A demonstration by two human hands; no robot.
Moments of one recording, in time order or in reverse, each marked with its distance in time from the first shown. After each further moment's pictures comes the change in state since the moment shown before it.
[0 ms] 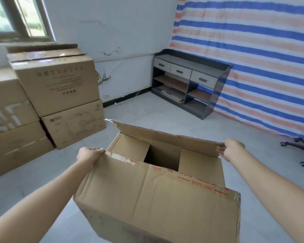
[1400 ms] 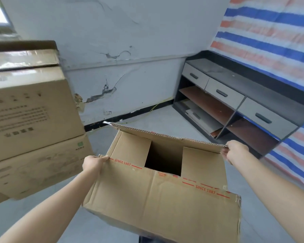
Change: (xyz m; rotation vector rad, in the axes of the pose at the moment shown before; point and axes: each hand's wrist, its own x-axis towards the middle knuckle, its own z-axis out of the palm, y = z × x) left_hand 0.614 0.329 0.320 -0.108 0.135 -0.264; right_hand 0.432 -0.297 0.667 -0.192 -0.068 -0.025
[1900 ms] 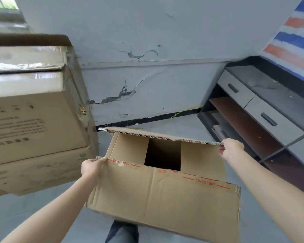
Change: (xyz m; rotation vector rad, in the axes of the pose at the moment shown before) left_hand 0.150 0.113 0.072 -0.127 0.223 -0.148; right_hand 0.112 -0.109 0.273 -0.210 -0.181 -0.087
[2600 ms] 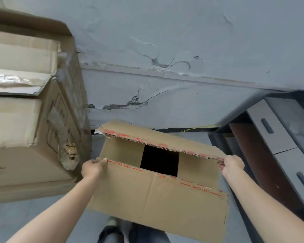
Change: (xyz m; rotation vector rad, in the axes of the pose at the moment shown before) left_hand 0.224 0.152 0.090 -0.124 0.026 -0.194; right_hand 0.115 -0.095 0.287 -0.103 0.024 -0.045
